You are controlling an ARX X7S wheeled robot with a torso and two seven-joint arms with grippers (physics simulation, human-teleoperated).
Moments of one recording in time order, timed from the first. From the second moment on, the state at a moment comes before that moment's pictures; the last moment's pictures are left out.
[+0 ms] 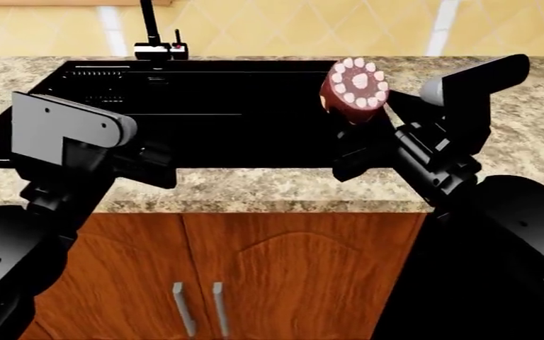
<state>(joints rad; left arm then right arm) -0.66 -0.50 0.05 0.55 -0.58 -1.00 -0.08 0.80 0.47 -0.15 -0.41 0.77 0.95 0.07</state>
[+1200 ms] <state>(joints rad) -0.66 -0.52 0.03 0.59 -0.62 -1.01 -0.09 0.76 0.48 -0.16 -0.39 0.76 0.87 0.06</state>
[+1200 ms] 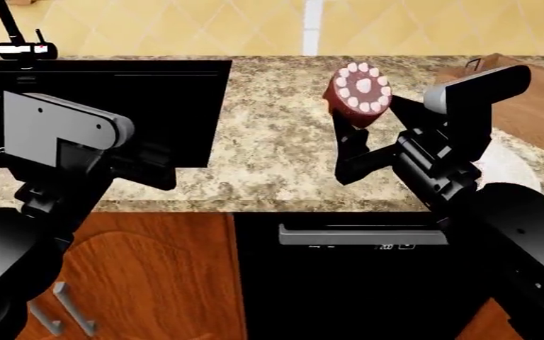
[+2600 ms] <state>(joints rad) -0.67 -0.53 0.06 0.59 -0.65 -1.01 -0.10 0.82 0.46 -0.20 -0.24 0.75 0.83 0.01</state>
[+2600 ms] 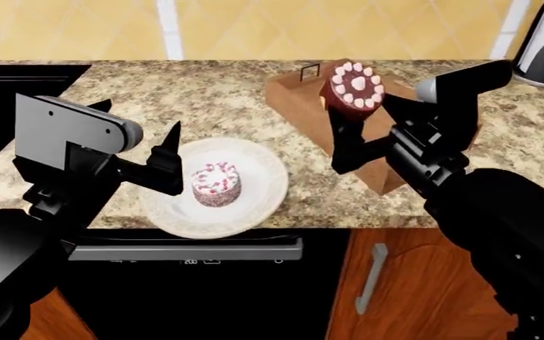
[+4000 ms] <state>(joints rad) -0.72 -0.62 0.02 0.68 -0.75 -1.19 -0.16 1.14 0.39 -0.38 0.02 0.78 1.09 -0.08</state>
